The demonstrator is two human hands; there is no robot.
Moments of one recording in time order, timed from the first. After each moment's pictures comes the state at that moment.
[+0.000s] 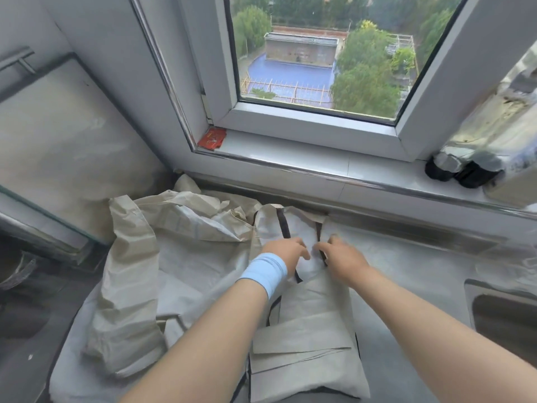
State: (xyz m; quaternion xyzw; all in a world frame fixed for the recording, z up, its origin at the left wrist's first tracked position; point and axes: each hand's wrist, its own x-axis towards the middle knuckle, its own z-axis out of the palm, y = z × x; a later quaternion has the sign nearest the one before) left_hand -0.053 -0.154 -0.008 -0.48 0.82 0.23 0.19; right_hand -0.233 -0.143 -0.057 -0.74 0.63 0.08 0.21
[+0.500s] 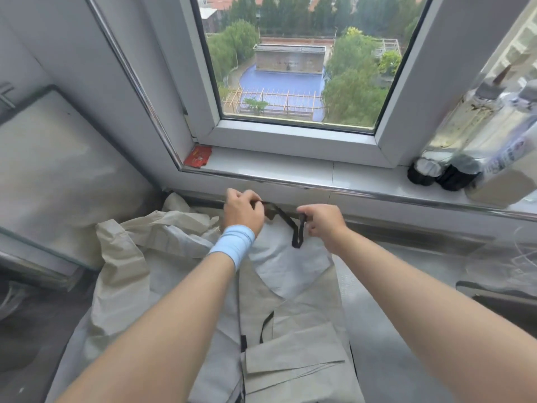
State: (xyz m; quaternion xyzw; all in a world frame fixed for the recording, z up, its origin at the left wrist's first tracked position) left_hand -0.027 -0.220 0.039 -0.73 0.61 0.20 -0.26; right_hand -0.204 -0.207 0.023 -0.29 0.65 -0.41 0.57
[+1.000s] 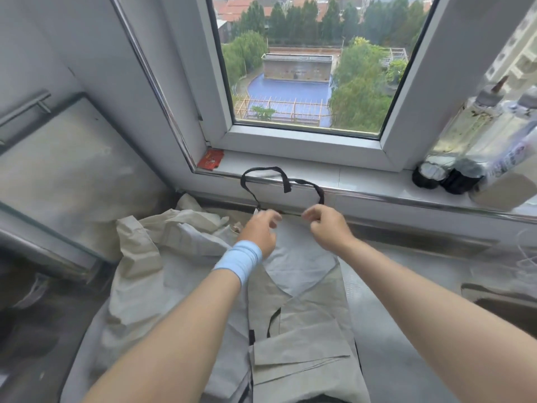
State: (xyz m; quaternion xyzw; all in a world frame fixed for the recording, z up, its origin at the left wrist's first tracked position) left_hand -0.019 -0.188 0.026 -0.63 0.72 0.26 -0.15; right_hand -0.206 -0.191 0.022 -0.60 0.68 -0.26 0.33
